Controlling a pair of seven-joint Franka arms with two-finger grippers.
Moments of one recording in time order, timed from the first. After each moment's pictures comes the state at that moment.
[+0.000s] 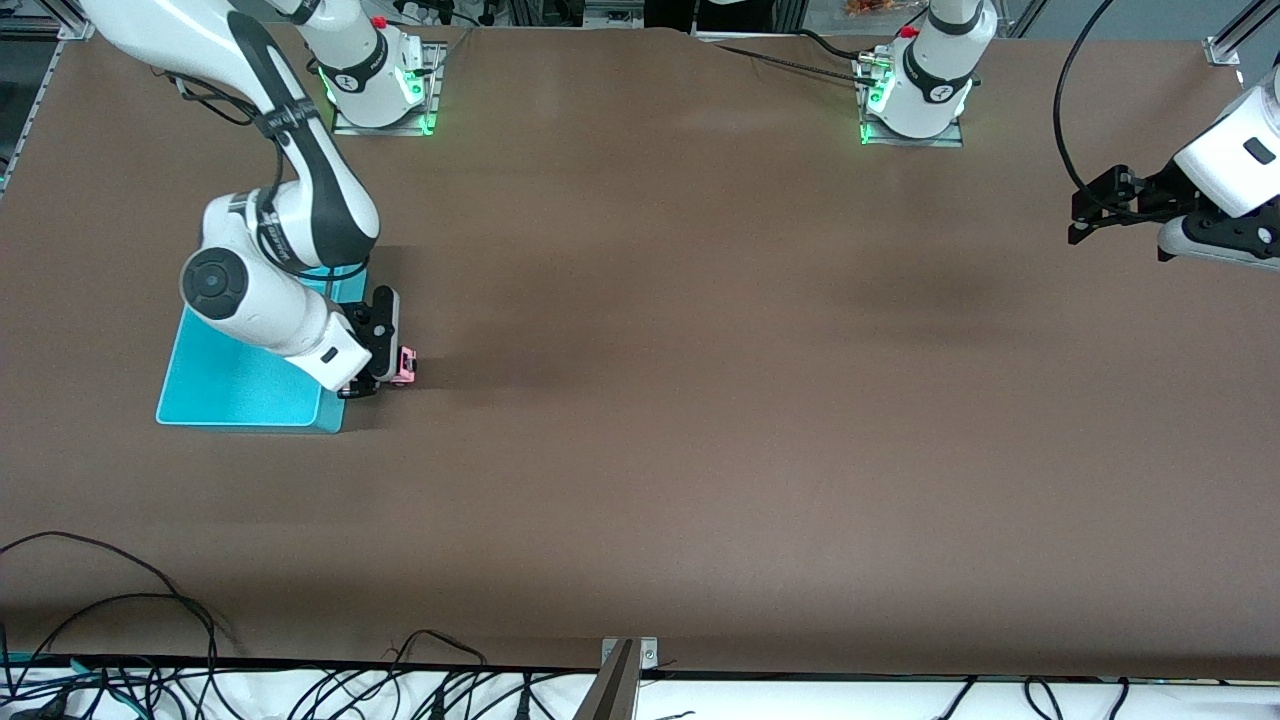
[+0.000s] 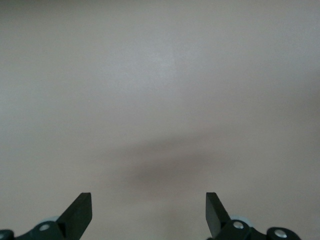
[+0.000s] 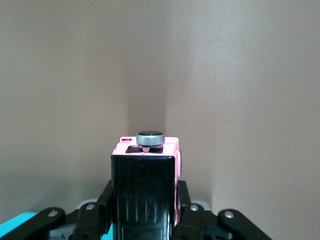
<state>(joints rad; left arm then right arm) 0.02 -0.03 -0.04 -1.64 0.00 1.58 0.16 0.06 0.35 0.15 -1.91 0.02 2.19 -1.41</state>
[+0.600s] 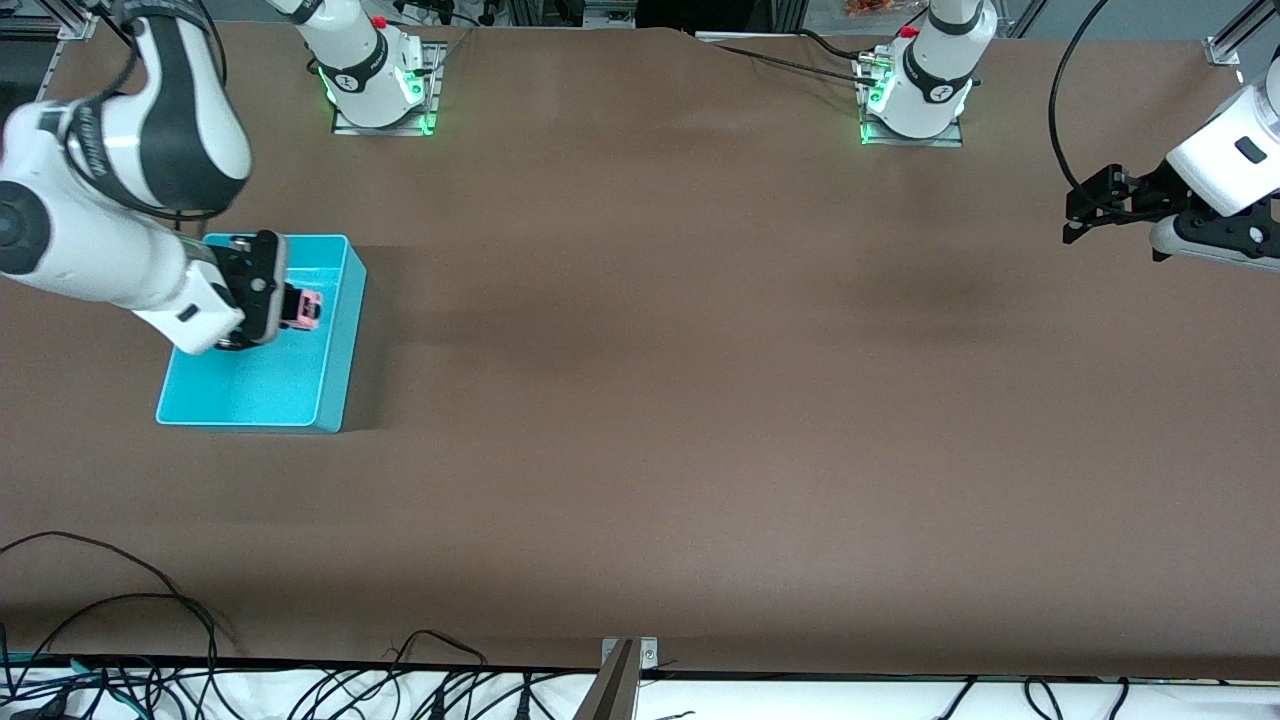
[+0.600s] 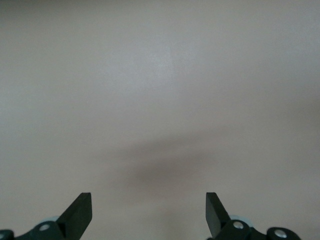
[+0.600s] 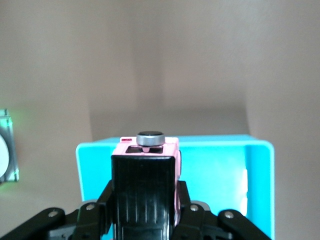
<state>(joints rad) 0.01 -0.03 -0.05 -1.64 0.00 1.58 0.16 0.05 0.17 -0.01 -1.84 0.02 1.78 -1.46</state>
